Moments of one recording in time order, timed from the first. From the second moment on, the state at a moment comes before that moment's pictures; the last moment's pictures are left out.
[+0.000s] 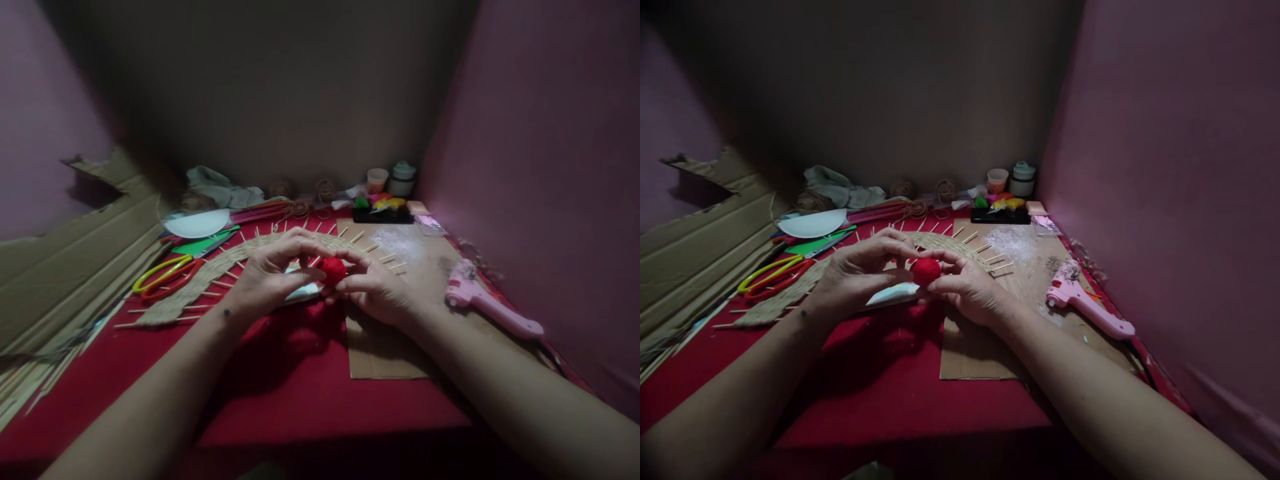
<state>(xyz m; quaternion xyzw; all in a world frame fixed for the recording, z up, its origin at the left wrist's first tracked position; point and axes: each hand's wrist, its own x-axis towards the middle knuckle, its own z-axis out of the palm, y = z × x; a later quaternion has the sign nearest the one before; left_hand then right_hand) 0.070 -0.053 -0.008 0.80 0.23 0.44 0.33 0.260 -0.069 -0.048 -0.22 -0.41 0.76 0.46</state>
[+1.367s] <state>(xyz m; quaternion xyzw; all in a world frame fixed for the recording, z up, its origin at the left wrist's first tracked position) 0.074 -0.038 -0.016 0.61 0.39 0.58 0.38 0.266 -0.059 -0.041 -0.23 -0.26 0.75 0.56</state>
